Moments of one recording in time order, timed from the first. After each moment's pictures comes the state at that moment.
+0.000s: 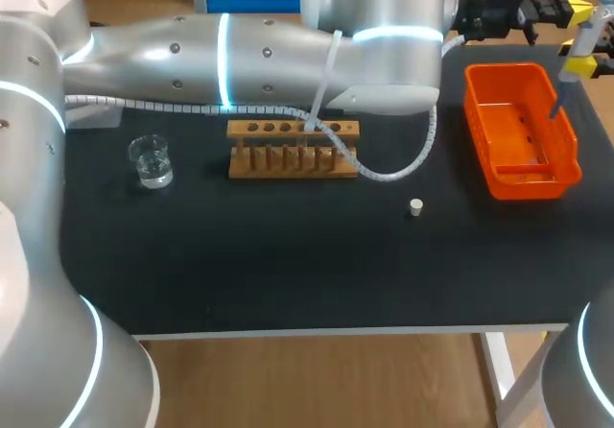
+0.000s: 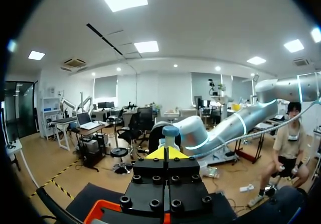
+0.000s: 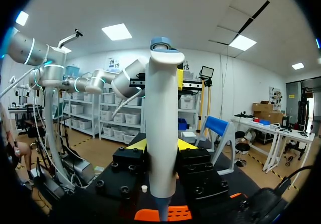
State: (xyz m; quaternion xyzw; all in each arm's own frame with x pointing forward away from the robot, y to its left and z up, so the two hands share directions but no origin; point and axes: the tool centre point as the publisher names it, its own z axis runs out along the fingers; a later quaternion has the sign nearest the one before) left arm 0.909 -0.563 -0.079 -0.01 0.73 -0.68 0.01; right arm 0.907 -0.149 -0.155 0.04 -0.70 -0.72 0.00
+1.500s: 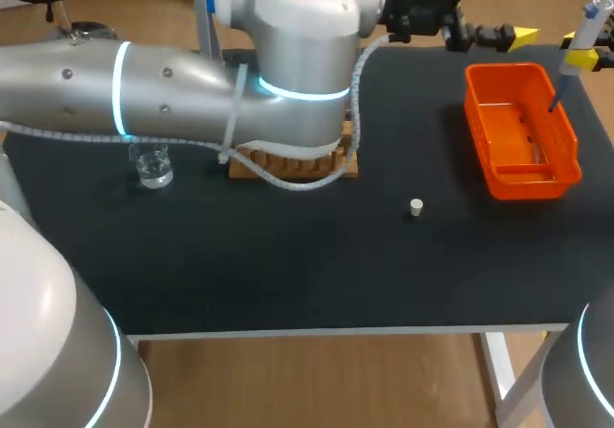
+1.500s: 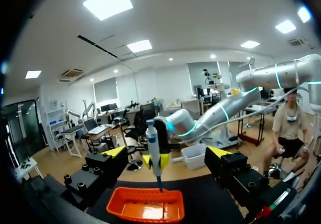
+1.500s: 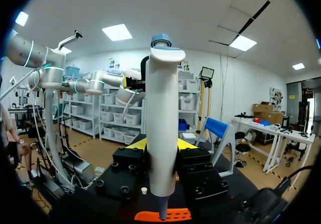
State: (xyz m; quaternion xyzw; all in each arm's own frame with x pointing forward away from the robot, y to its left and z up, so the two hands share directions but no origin) left arm 0.868 -0.451 -0.049 0.04 0.75 -0.65 0.07; right arm 0.909 -0.148 -0.146 0.04 -0.70 -0.72 0.00
